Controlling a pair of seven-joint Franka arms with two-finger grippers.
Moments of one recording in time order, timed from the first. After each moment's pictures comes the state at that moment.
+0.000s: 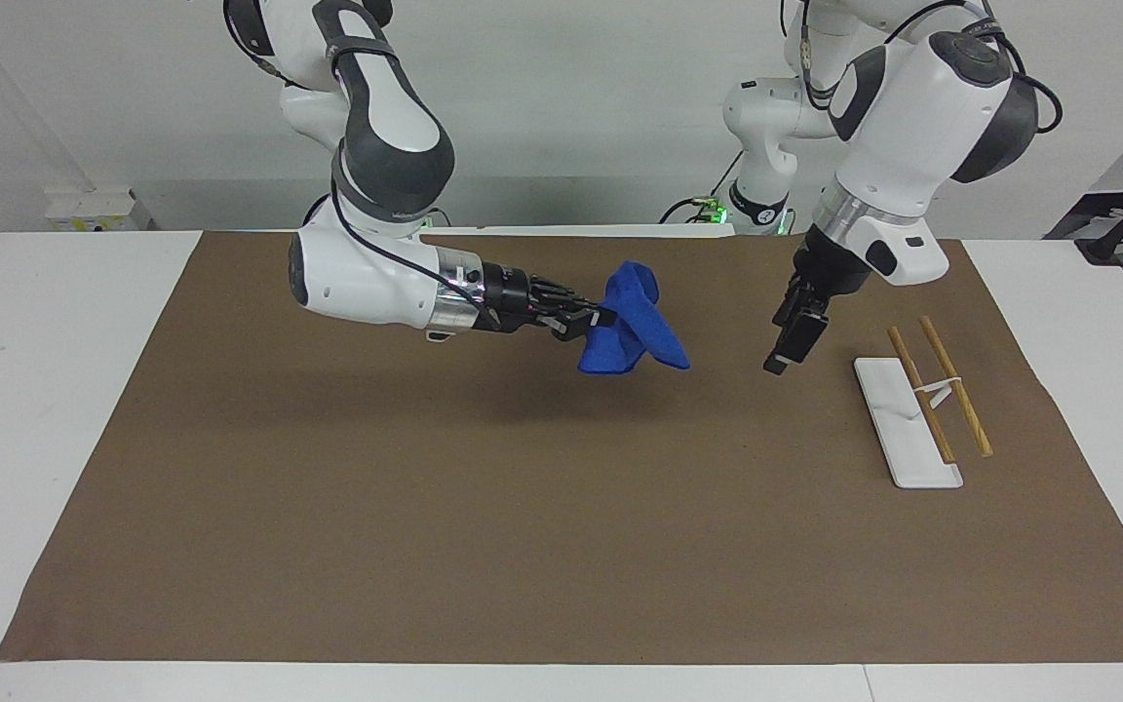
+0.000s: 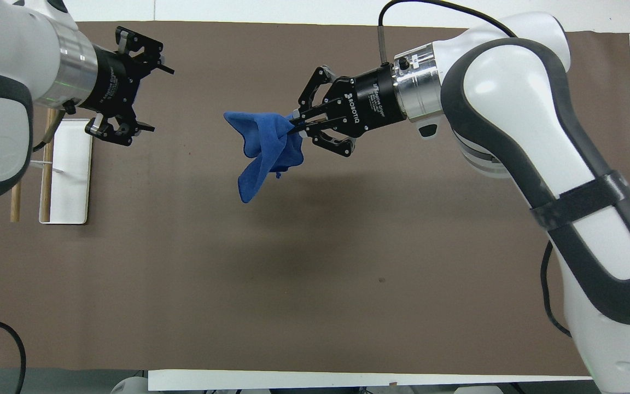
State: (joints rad) left arm -0.13 0.14 -0.30 -1.57 -0.13 1.91 -1.42; right arm 0.18 0.35 0.19 -1.55 1.13 1.91 0.94
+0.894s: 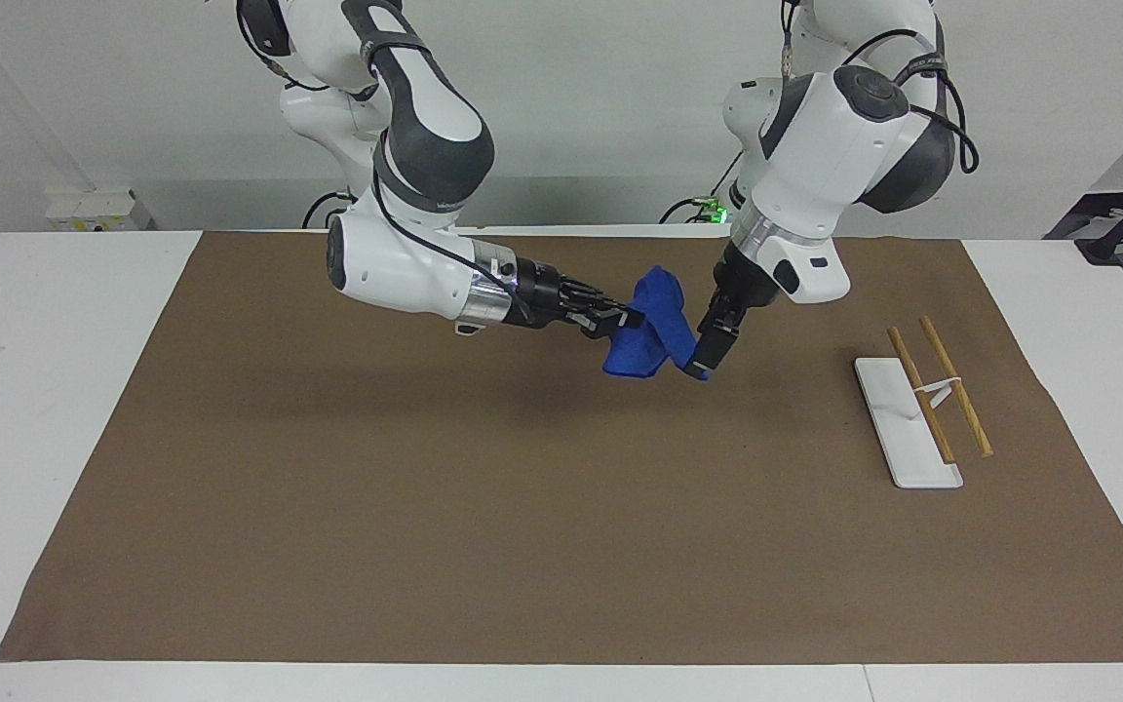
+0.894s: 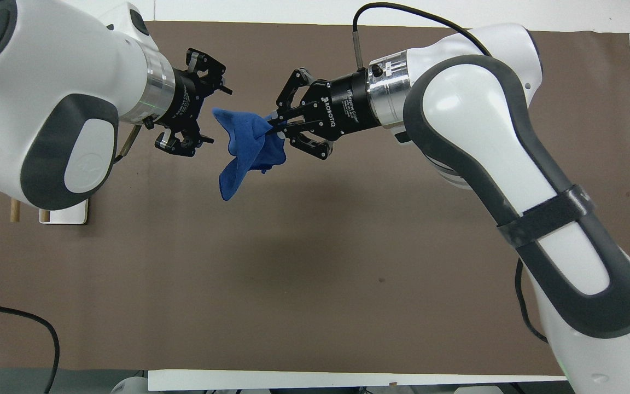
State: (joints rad) left arm -0.13 0.19 -0.40 -1.59 -0.13 1.99 -1.51; right arm 0.23 0.35 0.19 -1.55 1.13 1.99 0.95
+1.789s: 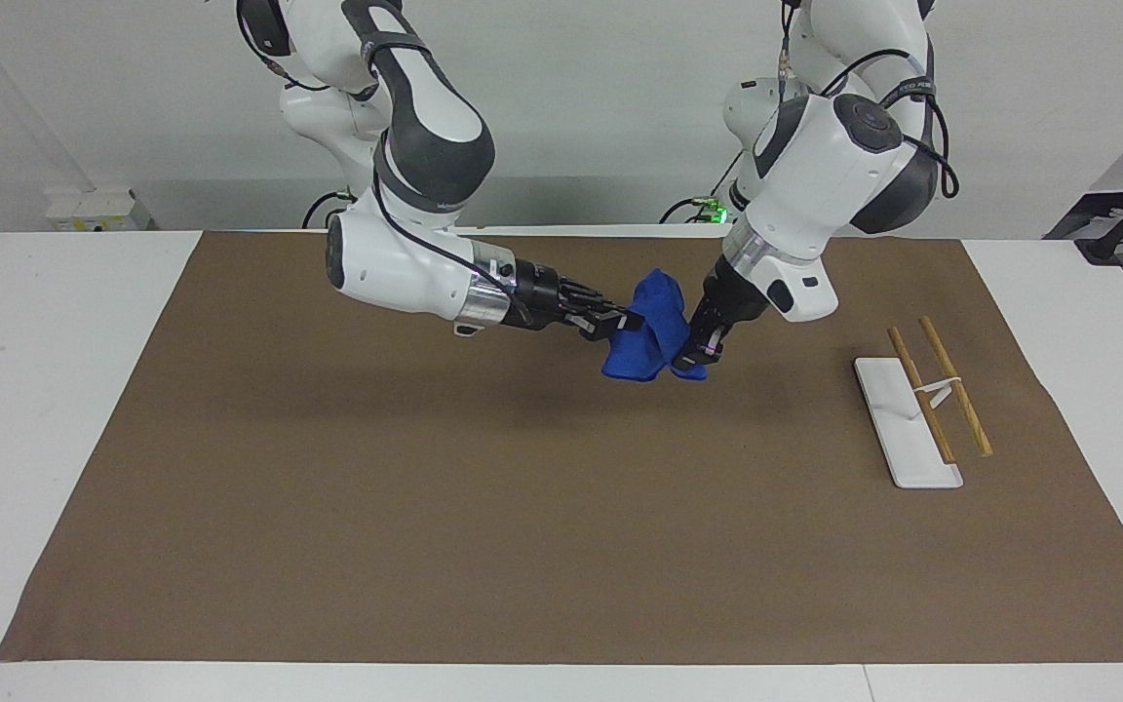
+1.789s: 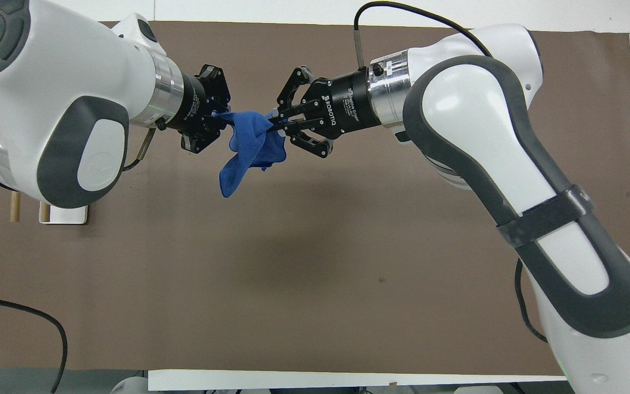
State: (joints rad) left arm -0.13 0.20 -0.40 -1.62 -0.20 2.03 -1.55; right arm 0.23 0.35 0.19 -1.55 1.13 2.00 0.95
